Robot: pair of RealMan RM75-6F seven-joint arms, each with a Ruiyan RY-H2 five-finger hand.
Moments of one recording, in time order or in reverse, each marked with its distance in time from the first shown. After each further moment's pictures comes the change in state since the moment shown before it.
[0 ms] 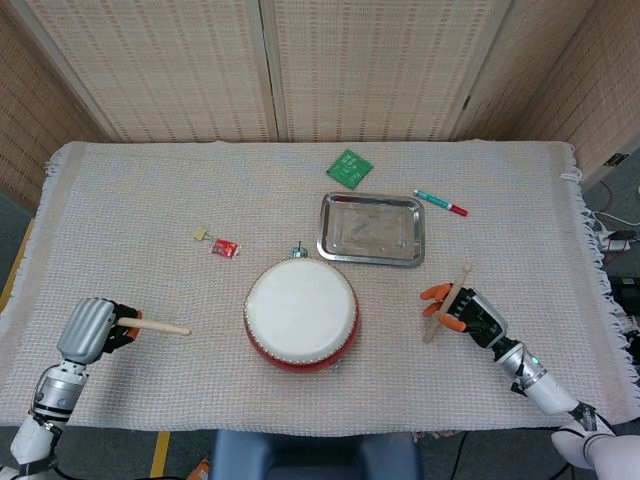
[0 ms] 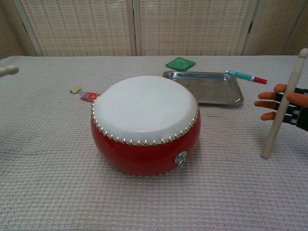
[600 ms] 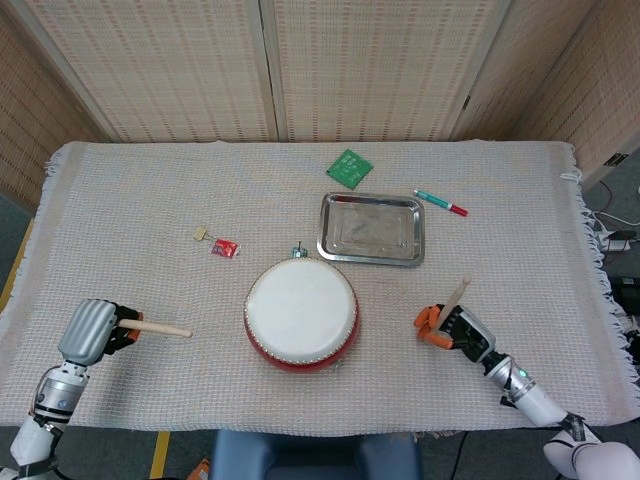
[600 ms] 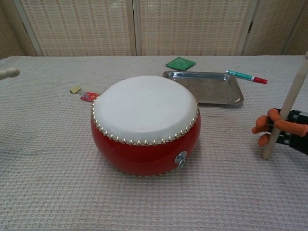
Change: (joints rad) left arm 0.001 0.003 0.005 -0.006 0.004 -0.001 0.005; right arm -0.023 -0.084 -0.059 0.075 -0.013 -0.017 -0.065
